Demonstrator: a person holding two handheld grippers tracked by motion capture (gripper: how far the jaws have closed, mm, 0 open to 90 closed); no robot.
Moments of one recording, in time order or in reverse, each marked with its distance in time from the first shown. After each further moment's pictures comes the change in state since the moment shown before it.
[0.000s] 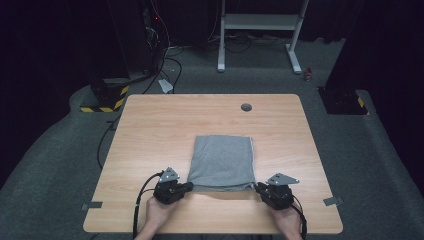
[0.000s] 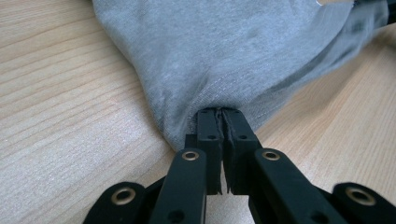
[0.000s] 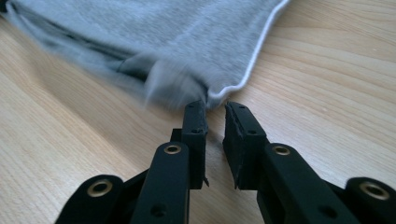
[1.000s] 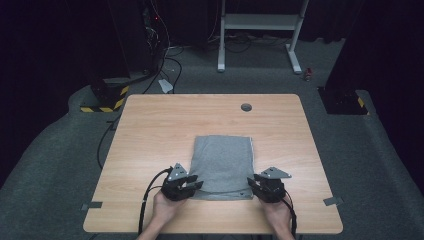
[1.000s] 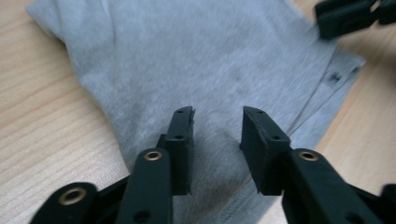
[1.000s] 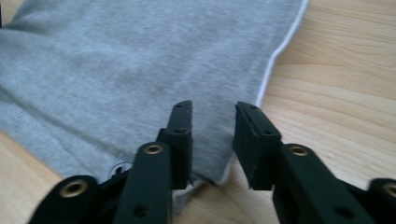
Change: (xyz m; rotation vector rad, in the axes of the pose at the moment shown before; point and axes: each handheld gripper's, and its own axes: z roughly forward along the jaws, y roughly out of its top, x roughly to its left) left arm -0.020 0.024 0.013 0.011 0.048 0.107; right arm 0.012 0.022 0.014 -0.049 -0.067 0.052
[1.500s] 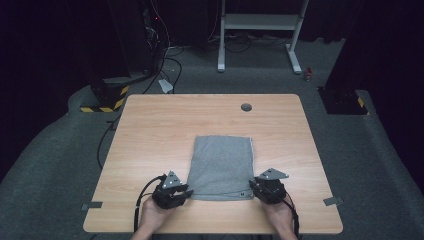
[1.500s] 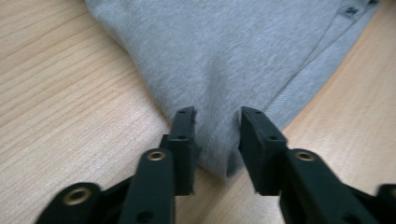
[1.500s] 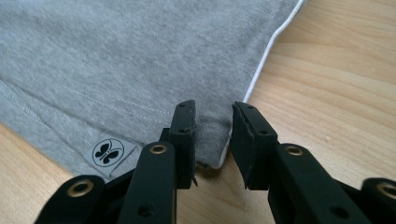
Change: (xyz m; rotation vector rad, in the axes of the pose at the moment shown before) left arm 0.007 -0.023 -0.026 0.068 -0.013 0.014; right arm -0.001 -0.004 0.003 0.069 -0.013 -0.059
